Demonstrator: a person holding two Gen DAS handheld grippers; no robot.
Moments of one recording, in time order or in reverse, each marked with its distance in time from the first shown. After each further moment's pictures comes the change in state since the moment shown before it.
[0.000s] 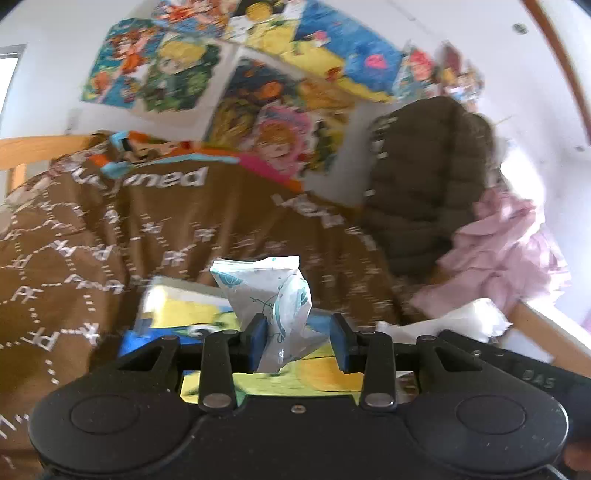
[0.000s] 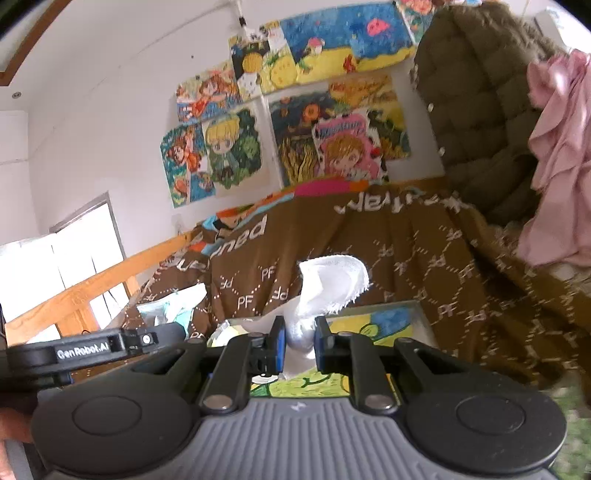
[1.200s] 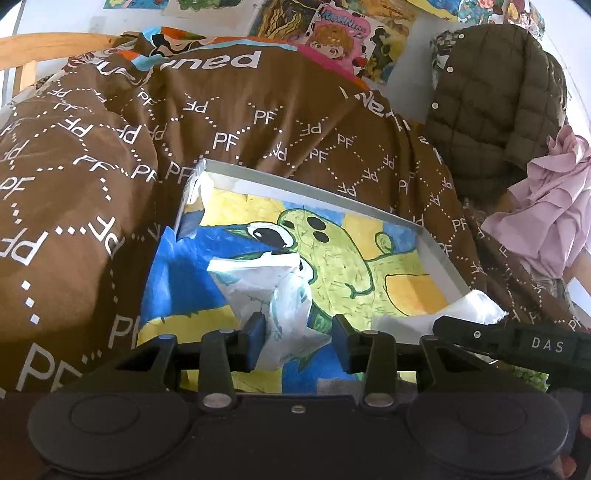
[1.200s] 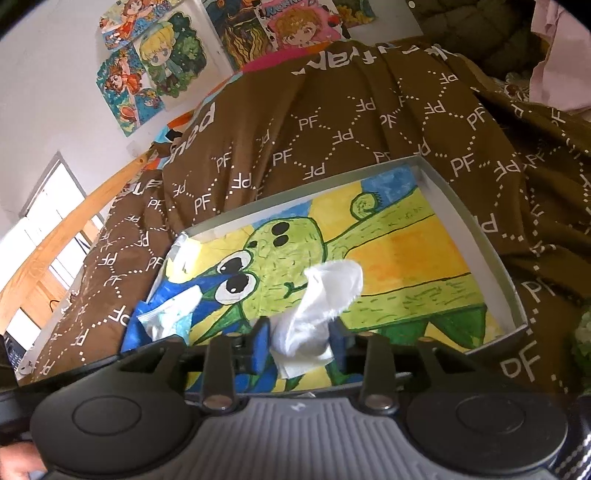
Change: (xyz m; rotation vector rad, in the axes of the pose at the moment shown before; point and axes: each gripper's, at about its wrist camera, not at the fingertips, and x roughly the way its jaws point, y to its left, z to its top) left arm 0.080 0.069 -0.046 -0.073 0.287 0.068; right arm 0.091 -0.032 -0.043 0.203 0.336 -0.041
